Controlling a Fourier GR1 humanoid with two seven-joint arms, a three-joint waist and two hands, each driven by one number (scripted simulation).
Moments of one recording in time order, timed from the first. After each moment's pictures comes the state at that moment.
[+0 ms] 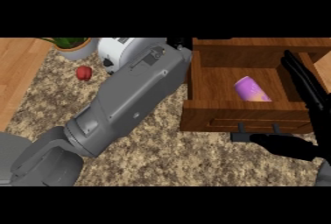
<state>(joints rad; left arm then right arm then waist) -1.41 0.03 -0.59 -0.53 1.02 0.80 -0.21 -0.19 -0.13 -0.11 -2.02 0.72 0.28 -0.03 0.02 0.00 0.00</state>
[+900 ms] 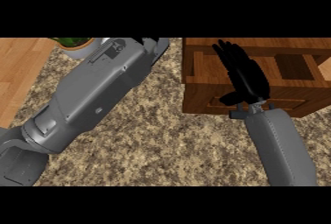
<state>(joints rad) -1.31 0.21 -0.59 -0.72 0.92 0.82 -0.07 -0.56 -0.13 0.02 -1.22 1.15 -0.08 -0.10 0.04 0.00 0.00</state>
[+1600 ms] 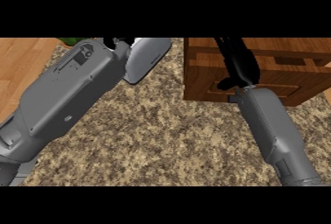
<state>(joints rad) -1.19 0.35 -0.58 -0.93 0.86 0.82 0.03 -0.81 -0.15 -0.06 -0.70 1.28 -0.44 -0.14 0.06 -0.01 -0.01</state>
